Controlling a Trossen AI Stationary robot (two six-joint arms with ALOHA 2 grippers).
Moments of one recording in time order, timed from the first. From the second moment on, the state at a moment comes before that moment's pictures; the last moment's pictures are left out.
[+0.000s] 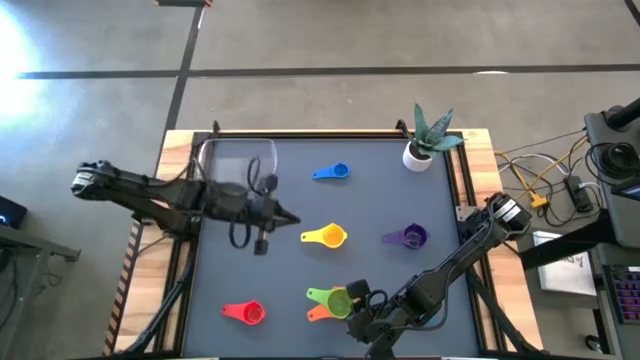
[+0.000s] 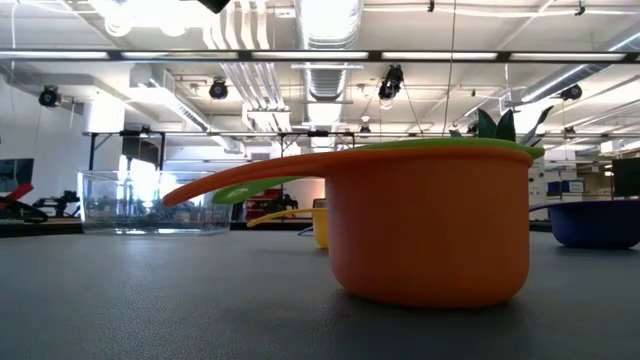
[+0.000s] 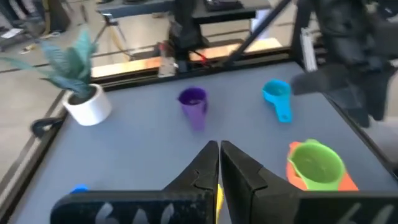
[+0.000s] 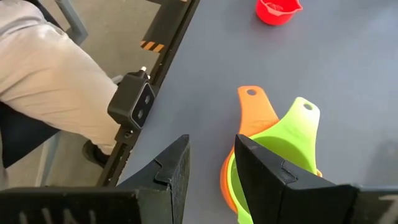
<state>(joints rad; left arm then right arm) -0.21 1.15 1.00 -0.25 -0.16 0.06 0.68 1.85 1.45 -0.41 0.24 0.24</state>
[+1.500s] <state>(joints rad) -0.17 1.56 1.14 -0.34 -0.18 0.00 0.69 1.90 1.45 -0.35 0.23 0.29</state>
